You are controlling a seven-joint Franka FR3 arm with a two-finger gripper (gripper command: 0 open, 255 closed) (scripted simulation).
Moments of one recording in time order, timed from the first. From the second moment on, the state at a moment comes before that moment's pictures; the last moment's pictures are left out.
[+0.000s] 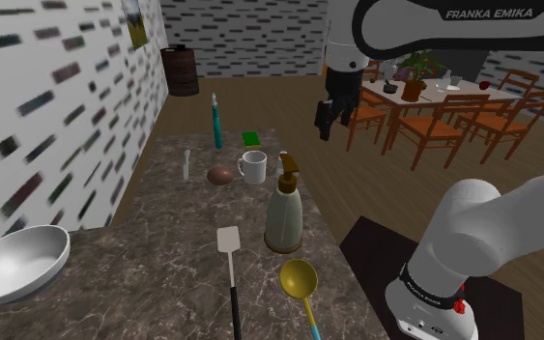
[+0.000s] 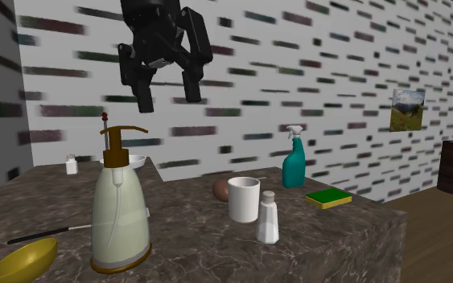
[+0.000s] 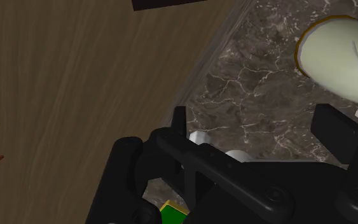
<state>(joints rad) 0.00 -0.74 0.06 -2.35 -0.10 1.63 0.14</state>
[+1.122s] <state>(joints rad) 0.04 -0.17 0.04 -2.07 -0.14 1.89 -0.09</state>
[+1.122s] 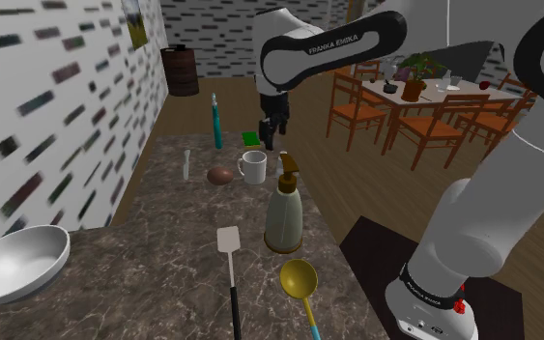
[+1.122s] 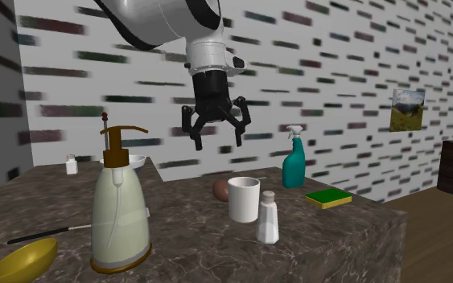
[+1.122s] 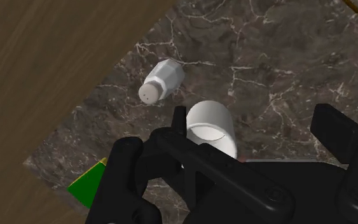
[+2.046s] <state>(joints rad) 0.10 0.39 0.08 -1.58 -0.19 1.92 -0.26</state>
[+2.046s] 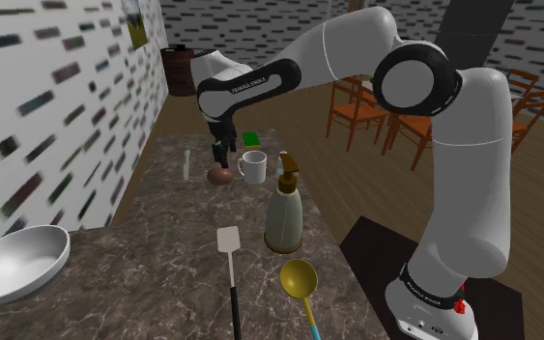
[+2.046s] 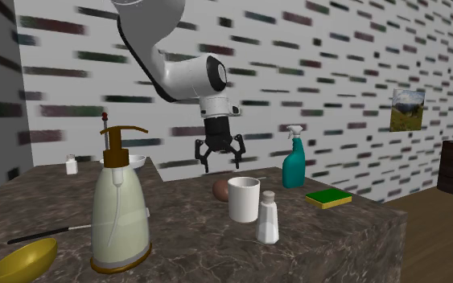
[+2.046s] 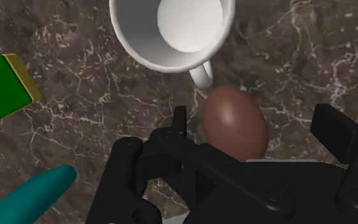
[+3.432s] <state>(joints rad) 0.12 0.67 0.10 -1.35 -0.22 1.94 -0.34</state>
